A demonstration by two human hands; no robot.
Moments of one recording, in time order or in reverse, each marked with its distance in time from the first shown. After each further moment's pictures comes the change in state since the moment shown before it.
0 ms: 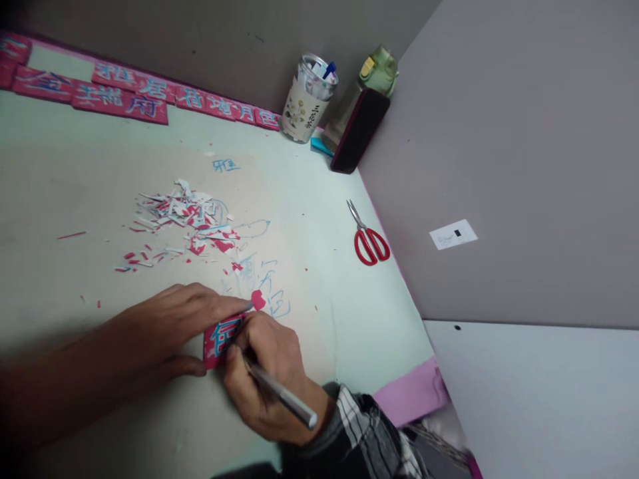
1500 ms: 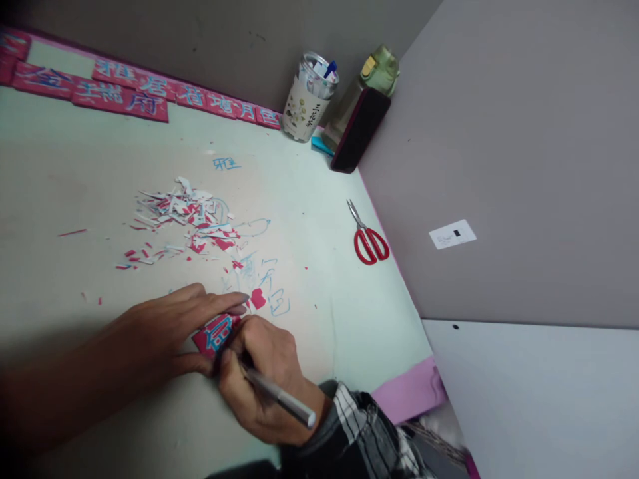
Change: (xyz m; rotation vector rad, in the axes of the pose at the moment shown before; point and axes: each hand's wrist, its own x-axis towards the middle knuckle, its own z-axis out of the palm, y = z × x) left_hand 0.001 0.009 0.005 0.004 -0.004 -0.168; right_hand -0.004 -0.002 0.003 0.031 -0.041 0.063
